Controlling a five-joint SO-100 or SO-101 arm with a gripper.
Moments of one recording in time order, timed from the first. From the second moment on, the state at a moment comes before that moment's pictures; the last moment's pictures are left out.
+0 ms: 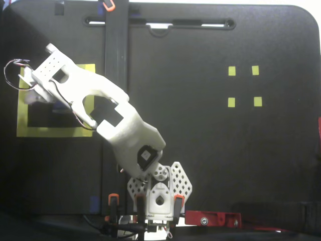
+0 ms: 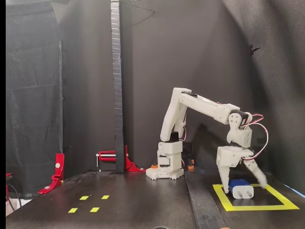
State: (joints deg) arm -50.4 69.9 92.3 73.1 -47.9
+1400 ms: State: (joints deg) arm -47.3 91.1 92.3 83.6 -49.5
